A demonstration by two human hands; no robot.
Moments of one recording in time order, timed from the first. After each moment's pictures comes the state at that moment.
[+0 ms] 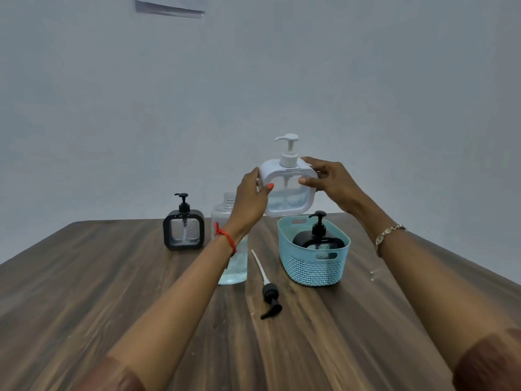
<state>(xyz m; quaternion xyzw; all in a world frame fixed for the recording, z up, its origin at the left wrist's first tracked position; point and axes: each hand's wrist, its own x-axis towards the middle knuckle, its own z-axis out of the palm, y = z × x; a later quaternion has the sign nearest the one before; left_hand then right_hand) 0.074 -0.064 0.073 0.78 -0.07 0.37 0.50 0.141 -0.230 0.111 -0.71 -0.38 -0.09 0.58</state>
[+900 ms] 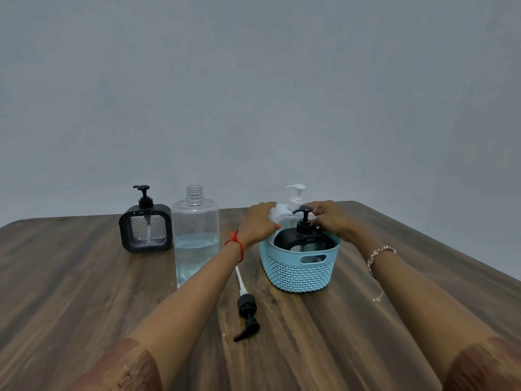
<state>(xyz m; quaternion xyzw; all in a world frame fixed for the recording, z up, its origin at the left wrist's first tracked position) 0.195 -0.080 0.005 0.90 -0.05 0.17 0.39 0.232 -0.260 0.030 -0.87 -0.22 0.01 0.45</state>
